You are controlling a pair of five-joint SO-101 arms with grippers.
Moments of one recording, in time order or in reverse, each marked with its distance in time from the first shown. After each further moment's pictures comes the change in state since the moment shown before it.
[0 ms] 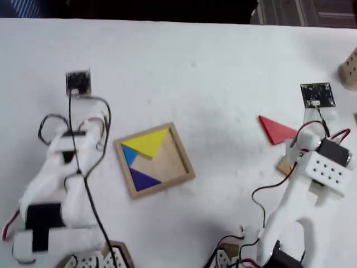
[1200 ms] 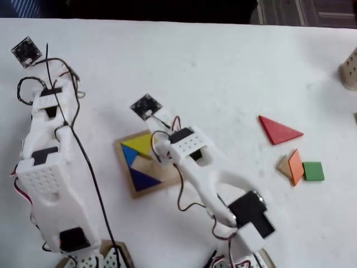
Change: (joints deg) left arm -10.4 45.6 -58.5 0.0 23.4; right arm -63.3 30.7 -2.6 -19.0 -22.0
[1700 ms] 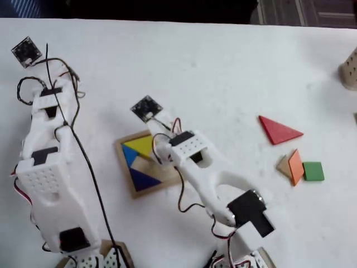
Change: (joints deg) left arm 0.0 0.0 0.0 0.0 0.0; right arm 0.0 2.7 1.9 -7.2 0.4
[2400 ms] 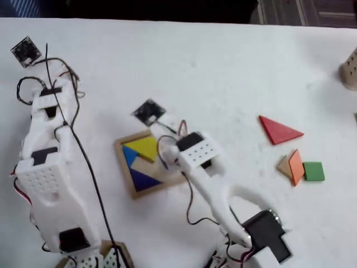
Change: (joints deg) left arm 0.0 0.0 0.0 0.0 0.0; right arm 1.2 -12.7 5.2 9.6 2.9
